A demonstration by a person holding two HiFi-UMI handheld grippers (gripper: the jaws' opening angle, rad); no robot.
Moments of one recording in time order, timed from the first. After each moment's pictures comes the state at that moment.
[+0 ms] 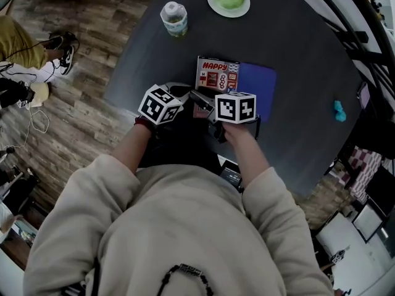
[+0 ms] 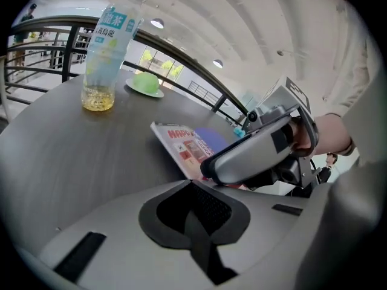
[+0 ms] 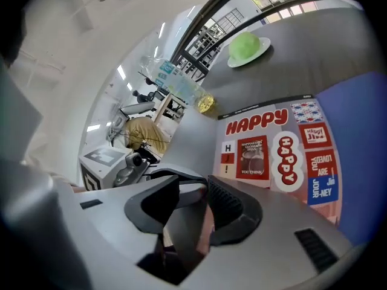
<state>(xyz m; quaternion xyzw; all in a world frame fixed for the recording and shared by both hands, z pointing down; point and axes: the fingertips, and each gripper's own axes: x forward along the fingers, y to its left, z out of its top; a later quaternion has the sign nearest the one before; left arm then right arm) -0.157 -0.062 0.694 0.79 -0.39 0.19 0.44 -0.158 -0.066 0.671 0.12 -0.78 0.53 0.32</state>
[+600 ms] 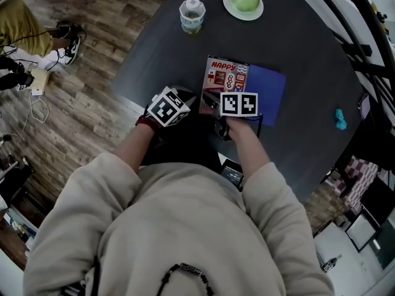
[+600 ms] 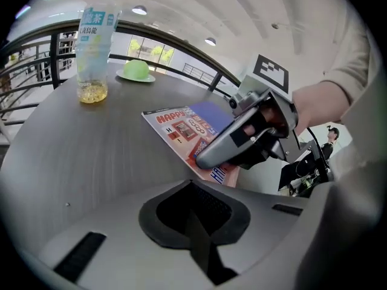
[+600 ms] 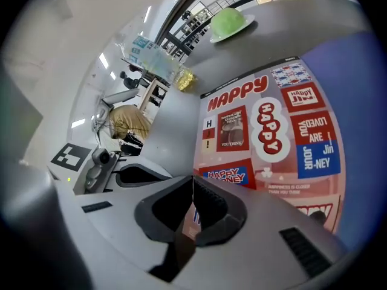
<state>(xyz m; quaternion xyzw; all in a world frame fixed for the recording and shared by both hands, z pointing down) -0.157 -0.021 0.708 0.78 -0.36 0.30 0.42 -0.141 -0.048 0.716 0.14 -0.73 0.54 0.39</state>
